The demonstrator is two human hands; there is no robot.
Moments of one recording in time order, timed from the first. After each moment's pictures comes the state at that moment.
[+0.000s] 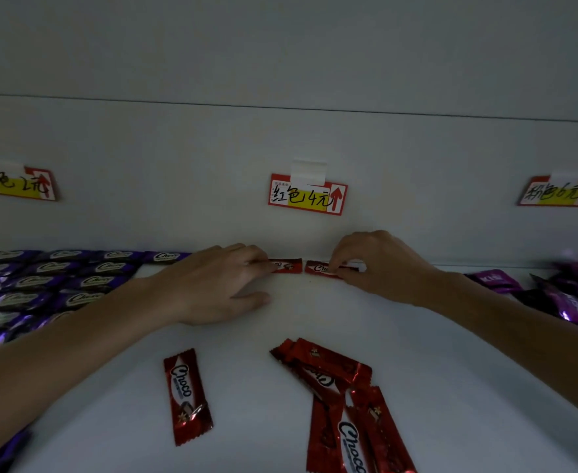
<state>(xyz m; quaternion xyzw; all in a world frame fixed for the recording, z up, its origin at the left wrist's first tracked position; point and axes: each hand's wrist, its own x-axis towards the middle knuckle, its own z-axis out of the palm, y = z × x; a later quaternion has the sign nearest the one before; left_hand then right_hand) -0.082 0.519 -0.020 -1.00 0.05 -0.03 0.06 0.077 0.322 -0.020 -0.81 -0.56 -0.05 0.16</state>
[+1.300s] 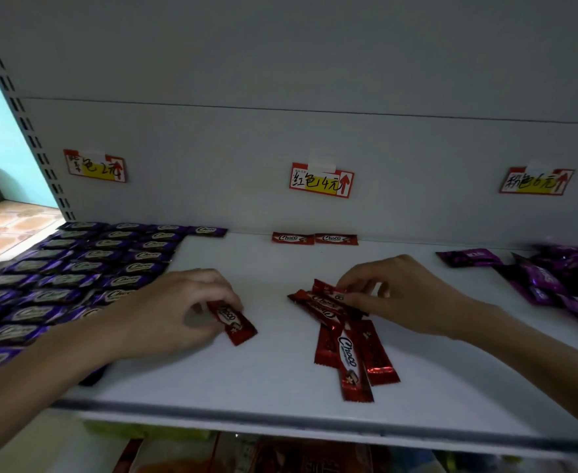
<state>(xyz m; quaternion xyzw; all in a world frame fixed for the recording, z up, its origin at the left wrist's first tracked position) -0.211 0.498 -0.024 -0.98 0.01 -0.07 -0.17 -0.014 0.265 -0.013 -0.78 -0.57 0.06 0.23</state>
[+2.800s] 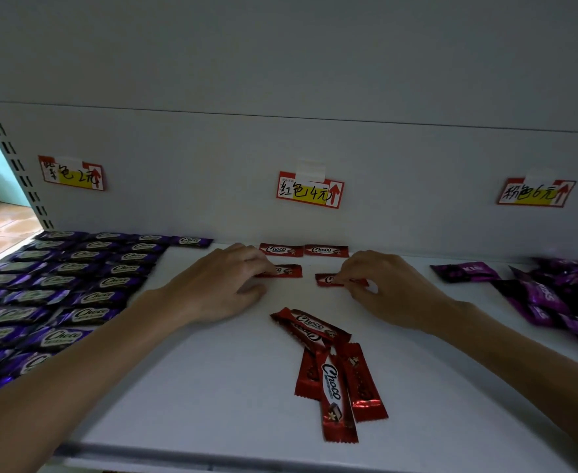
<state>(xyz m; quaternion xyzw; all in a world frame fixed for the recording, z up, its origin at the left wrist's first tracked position) -0.116 0.492 -0.032 -0.99 -0.02 -0.10 -0.05 0.040 0.280 -0.036 -0.79 -0.57 -0.06 0.20</state>
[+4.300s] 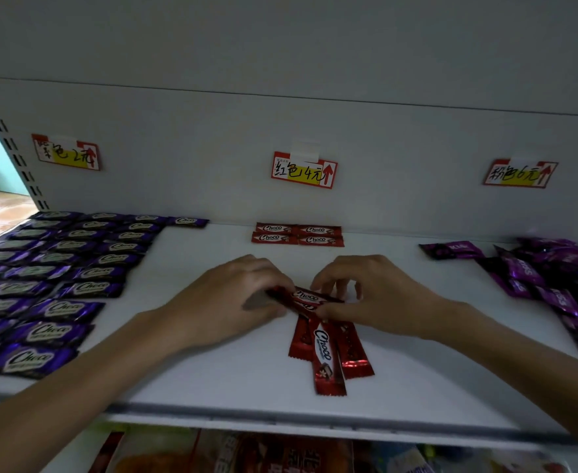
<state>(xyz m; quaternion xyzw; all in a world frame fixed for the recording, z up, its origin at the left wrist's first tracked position) -0.152 0.446 -0.037 -0.97 0.04 -0.13 -0.18 -0.013 0.266 -0.020 -0.78 -0.60 0.05 0.19</state>
